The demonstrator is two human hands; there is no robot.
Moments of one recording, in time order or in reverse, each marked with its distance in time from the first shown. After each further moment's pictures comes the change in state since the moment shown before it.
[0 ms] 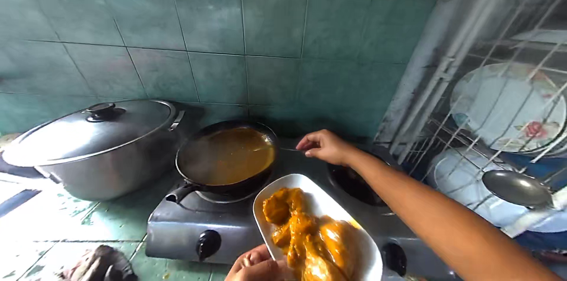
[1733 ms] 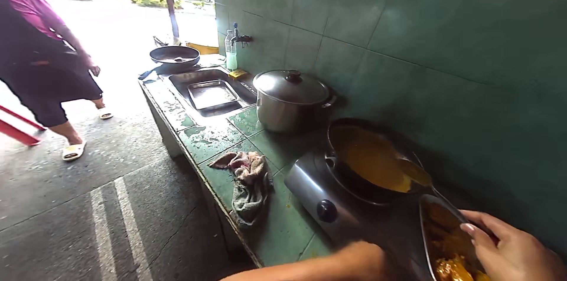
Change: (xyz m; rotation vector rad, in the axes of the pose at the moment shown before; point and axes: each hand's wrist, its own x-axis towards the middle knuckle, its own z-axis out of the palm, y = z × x) left_hand 0.021 0.012 -0.025 1.081 0.043 -0.034; right_hand -0.041 -0.040 0.079 -0.361 0.303 0.049
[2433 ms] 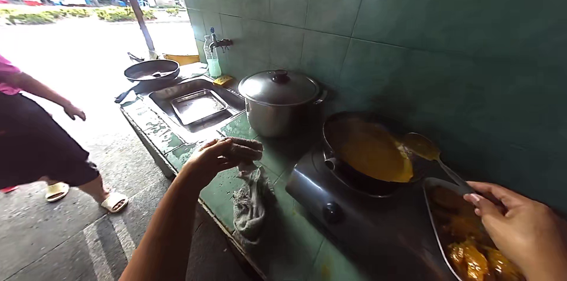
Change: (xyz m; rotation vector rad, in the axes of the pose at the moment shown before) left_hand -0.159 -0.112 -0.276 -0.745 0.963 -0.039; right_hand 0.014 0.003 0.016 0.130 0.199 0.095
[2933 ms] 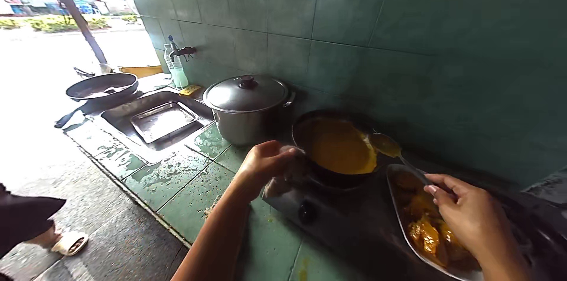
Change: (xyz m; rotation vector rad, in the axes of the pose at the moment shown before) left_hand -0.038 0.006 0.181 0.247 -0.374 0.129; right_hand -0.015 0.012 -0.003 -0.014 0.076 0.060
